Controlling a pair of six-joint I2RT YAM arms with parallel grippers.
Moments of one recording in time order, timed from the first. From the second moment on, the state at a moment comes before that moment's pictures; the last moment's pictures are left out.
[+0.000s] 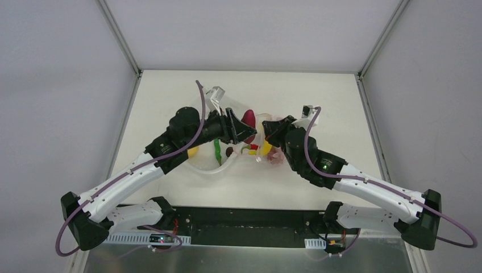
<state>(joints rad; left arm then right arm) -0.79 1.02 0.99 -0.08 0.20 -0.73 1.06 1.02 0.89 -0.10 0.72 0.97</state>
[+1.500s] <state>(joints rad) -0.88 1.25 1.12 -0.29 0.08 -0.55 1.00 0.92 0.82 -0.04 0.62 0.93</state>
